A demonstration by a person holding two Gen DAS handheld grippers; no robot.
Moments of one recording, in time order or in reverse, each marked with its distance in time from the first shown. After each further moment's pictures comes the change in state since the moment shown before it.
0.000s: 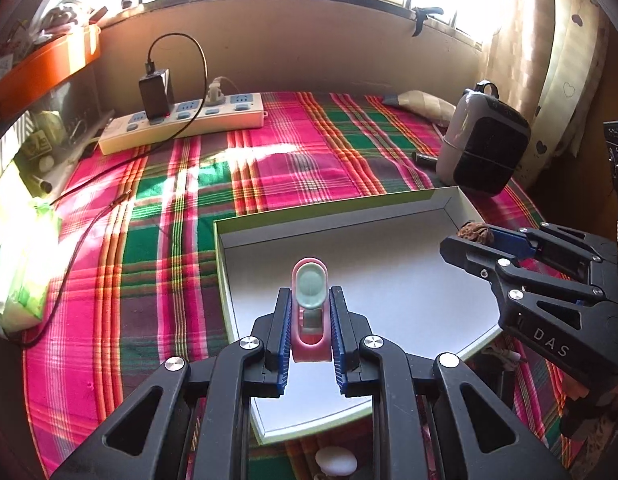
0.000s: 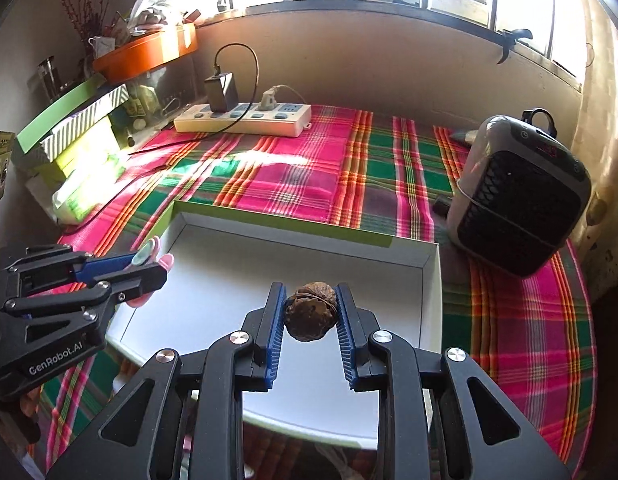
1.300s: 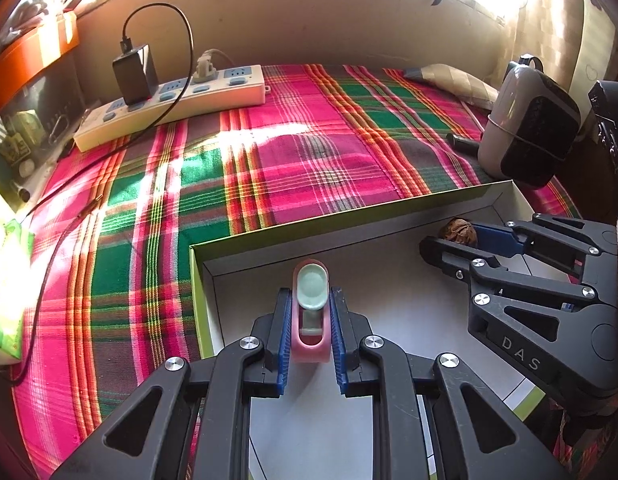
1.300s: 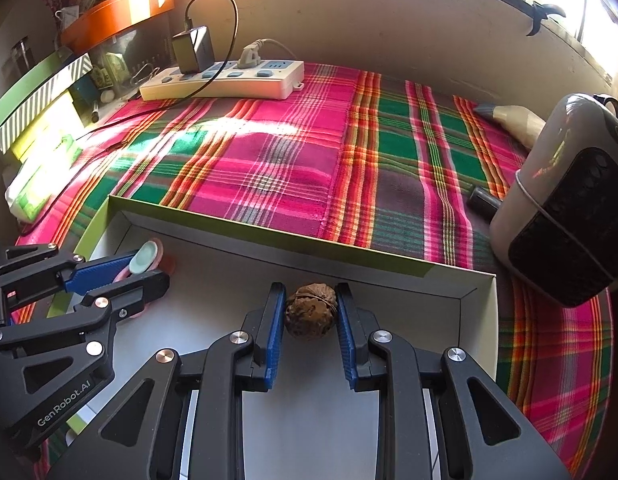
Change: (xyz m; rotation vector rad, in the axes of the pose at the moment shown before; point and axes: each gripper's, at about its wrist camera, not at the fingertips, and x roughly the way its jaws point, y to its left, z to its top) left arm 0.057 0.007 0.020 0.016 0.077 0.040; right arm 0.068 0.001 0.020 -0.008 0.115 -0.030
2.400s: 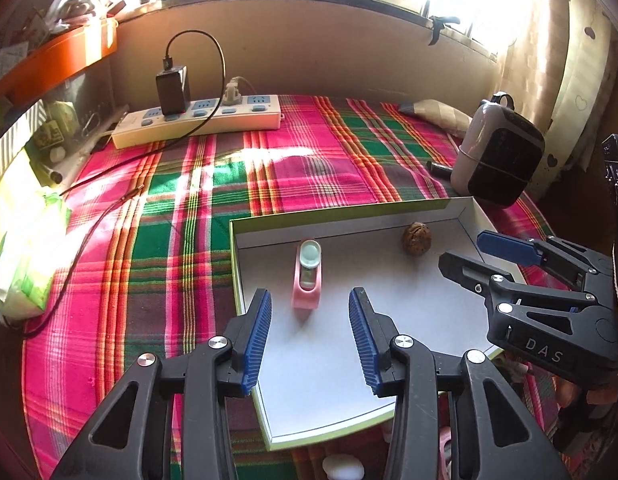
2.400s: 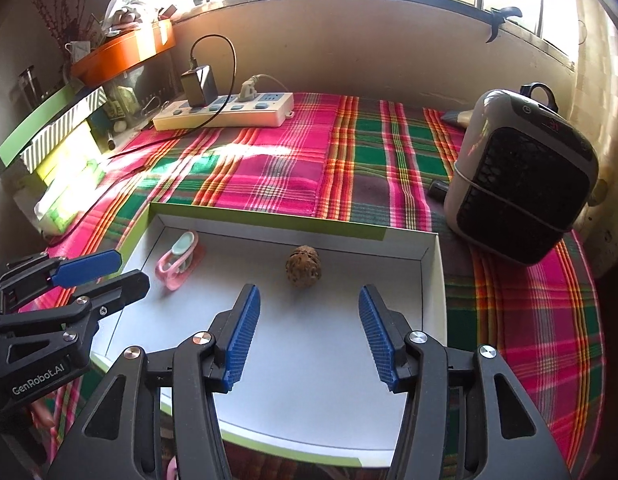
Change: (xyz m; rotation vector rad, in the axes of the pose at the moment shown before) left arm -0.061 0.001 -0.030 -0.065 -0.102 -0.005; right arm -0.057 -0.006 -0.031 0.063 -0.099 0.013
